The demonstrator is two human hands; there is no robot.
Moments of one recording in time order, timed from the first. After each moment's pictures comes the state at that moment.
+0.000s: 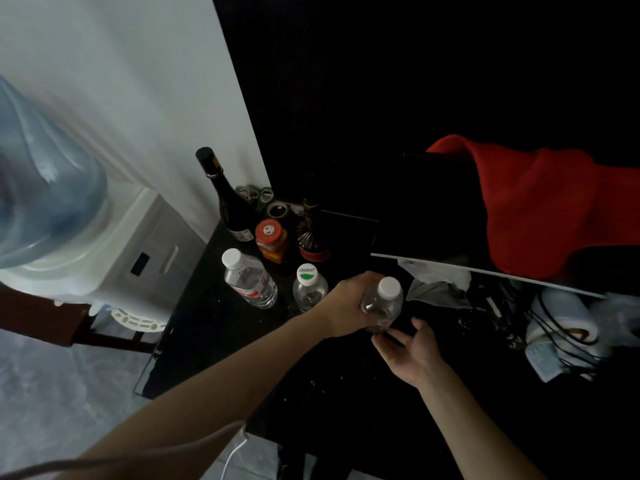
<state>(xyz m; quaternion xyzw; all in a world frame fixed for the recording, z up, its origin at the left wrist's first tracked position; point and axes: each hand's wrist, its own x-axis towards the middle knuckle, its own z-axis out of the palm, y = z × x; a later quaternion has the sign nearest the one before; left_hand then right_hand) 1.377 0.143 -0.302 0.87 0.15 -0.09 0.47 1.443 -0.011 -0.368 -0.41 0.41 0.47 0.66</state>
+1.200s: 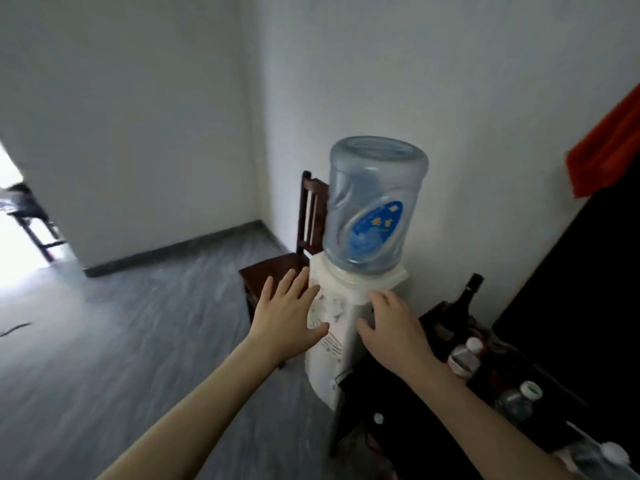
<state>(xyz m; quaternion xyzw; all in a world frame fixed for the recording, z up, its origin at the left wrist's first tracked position) 0.867 0.230 -0.096 0.83 0.56 0.06 0.01 1.067 0.186 -0.084 -0.72 -0.68 0.08 0.14</state>
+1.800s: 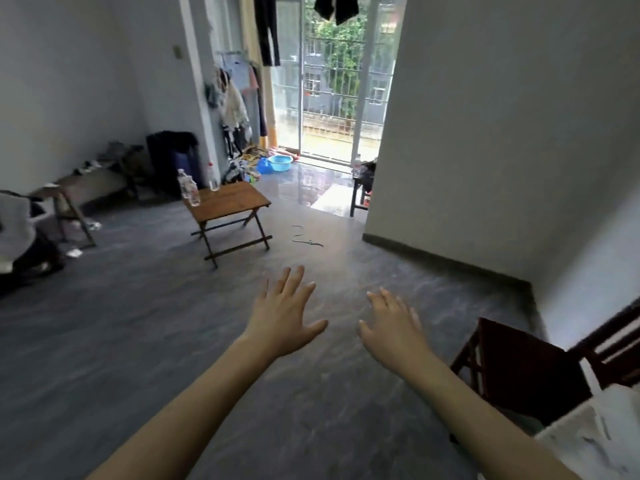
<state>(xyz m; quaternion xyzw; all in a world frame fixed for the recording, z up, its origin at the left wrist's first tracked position) 0.570 0.021 -0.093 0.43 0.90 0.04 0.01 0.712 0.172 -0.085 -0.31 -0.94 0.13 0.03</state>
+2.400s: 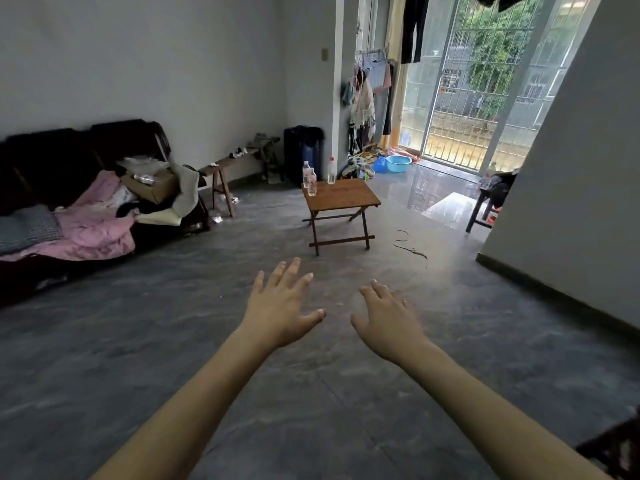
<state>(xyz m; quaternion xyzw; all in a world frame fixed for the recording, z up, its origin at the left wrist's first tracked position) 0.521 -0.103 -0.076 0.22 0.97 0.04 0.02 0.594 0.091 -0.083 -0.08 -0.98 0.16 -0.02</state>
